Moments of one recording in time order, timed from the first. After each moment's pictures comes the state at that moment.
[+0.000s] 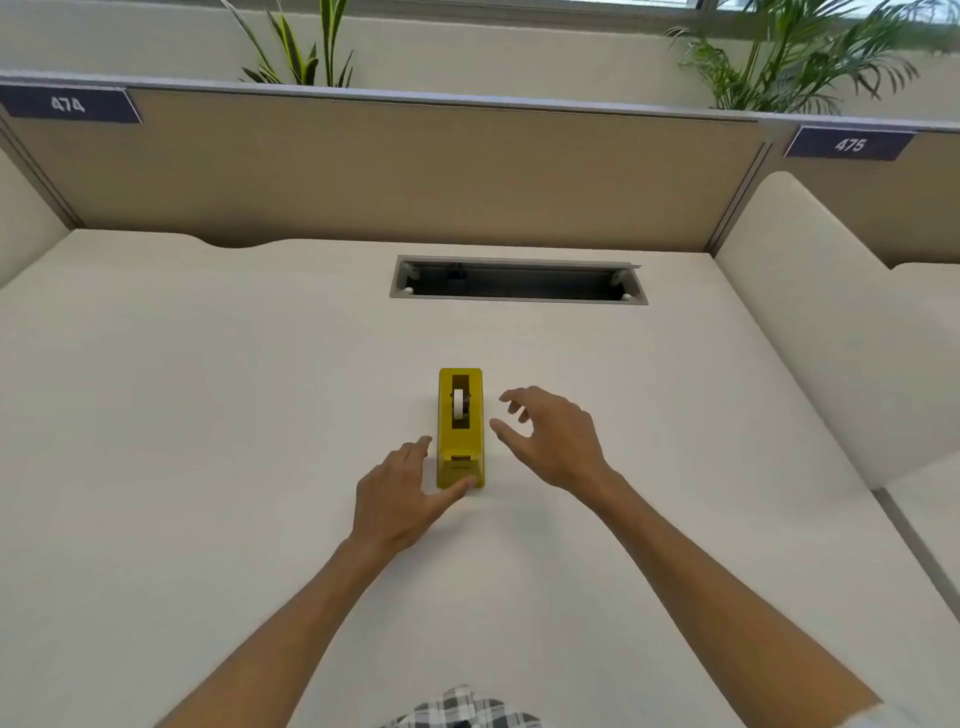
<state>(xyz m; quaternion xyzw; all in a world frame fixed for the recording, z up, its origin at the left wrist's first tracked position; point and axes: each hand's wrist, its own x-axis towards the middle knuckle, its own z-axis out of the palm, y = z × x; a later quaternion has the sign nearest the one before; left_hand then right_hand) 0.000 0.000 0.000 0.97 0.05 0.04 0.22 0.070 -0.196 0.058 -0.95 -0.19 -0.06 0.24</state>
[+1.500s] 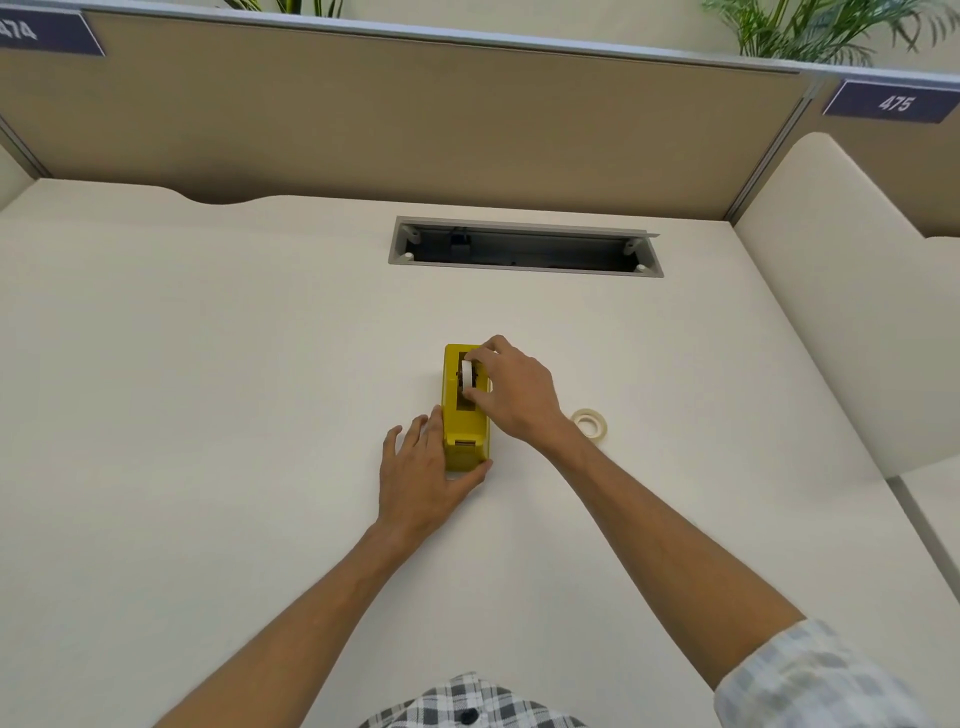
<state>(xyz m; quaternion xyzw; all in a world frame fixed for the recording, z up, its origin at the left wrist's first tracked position) 0.017 -0.016 -0.028 0.98 0.04 0.05 0.20 0.112 -0.142 0.053 -0.96 -0.21 0.00 0.20</state>
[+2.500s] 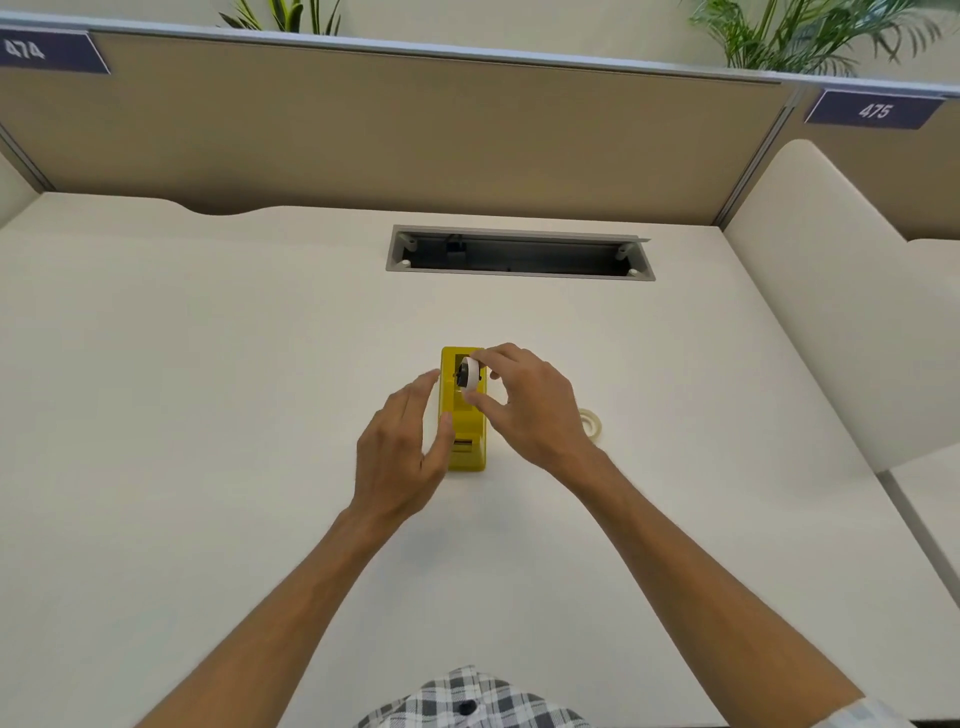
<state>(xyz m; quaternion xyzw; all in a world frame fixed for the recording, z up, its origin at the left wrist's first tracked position) 0.007 -0.004 0.042 0.92 -0.03 0.22 0.32 0.067 -0.160 0.089 -0.94 -0.23 -0.08 0.25</state>
